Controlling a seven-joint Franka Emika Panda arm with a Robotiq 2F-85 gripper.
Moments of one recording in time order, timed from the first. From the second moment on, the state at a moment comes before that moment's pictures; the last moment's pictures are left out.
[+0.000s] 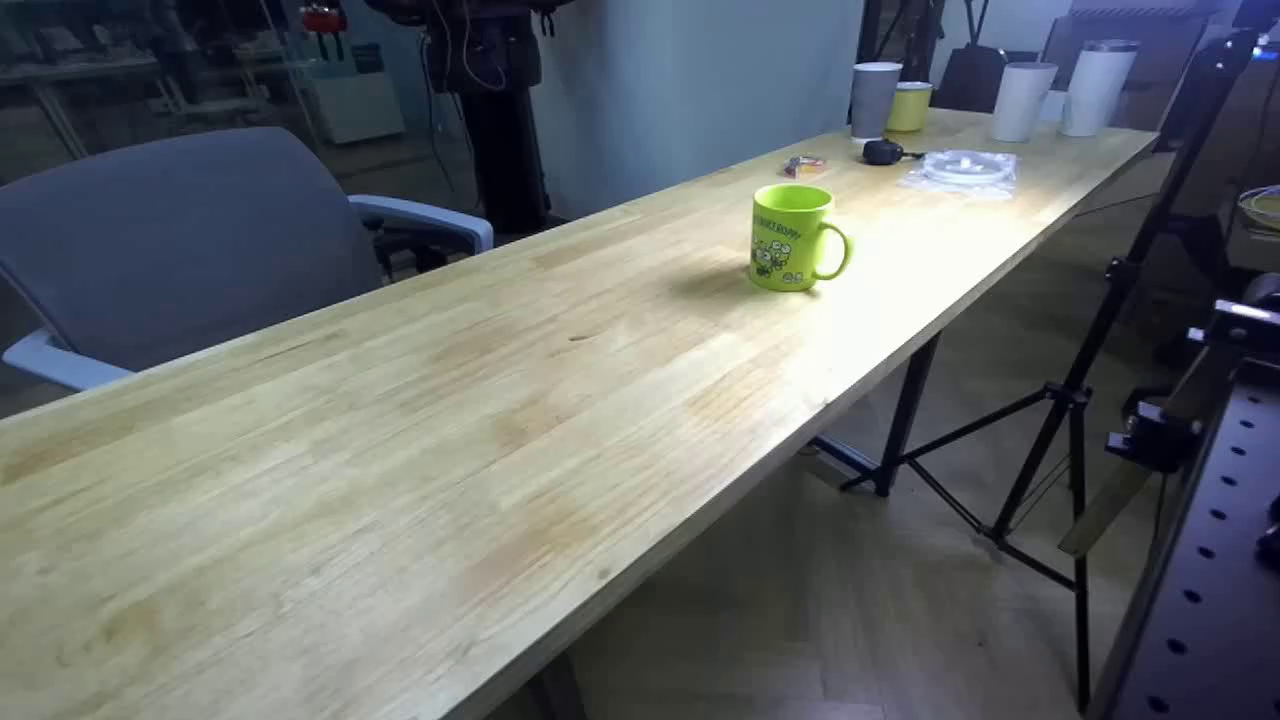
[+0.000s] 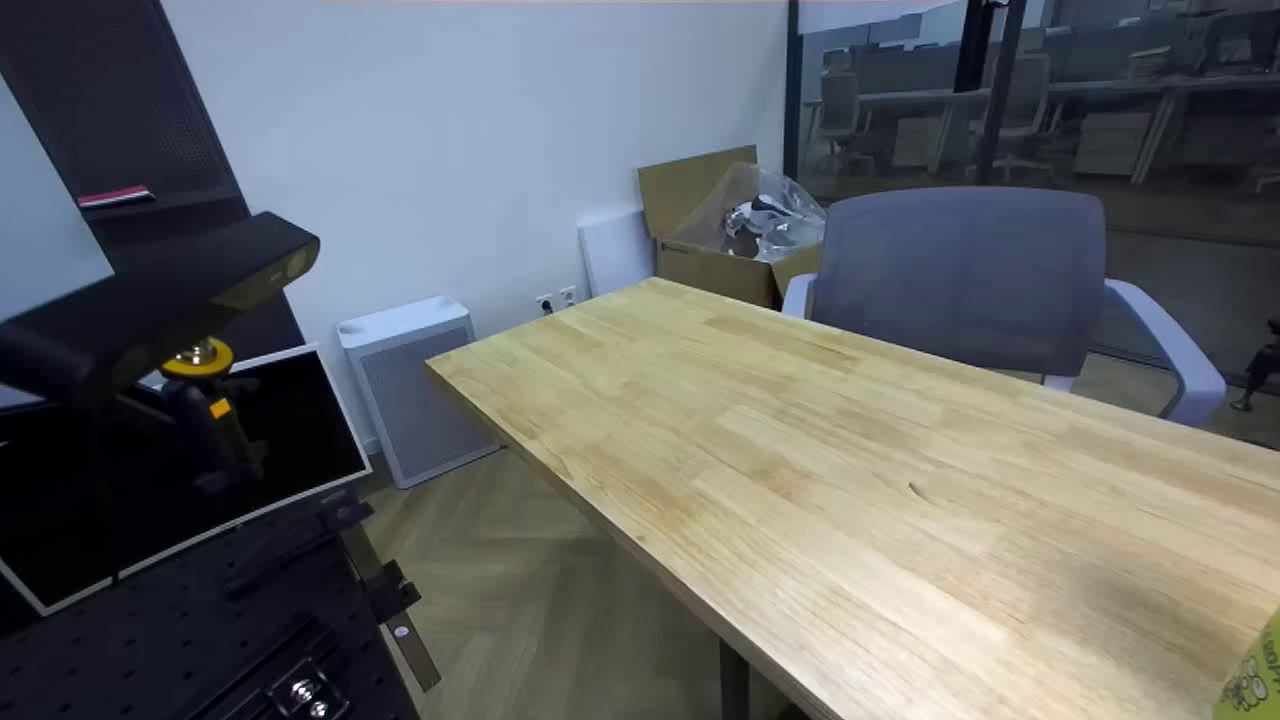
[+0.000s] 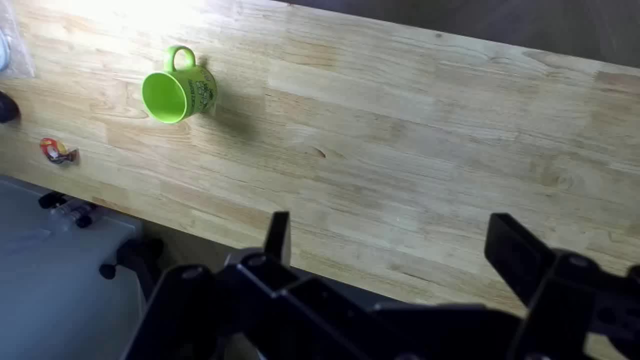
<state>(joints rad) 0.03 -0.47 0.32 -2.33 -0.18 1.97 0.23</state>
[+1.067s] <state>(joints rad) 0.03 -0.47 0.32 -2.33 -0.18 1.97 0.23</state>
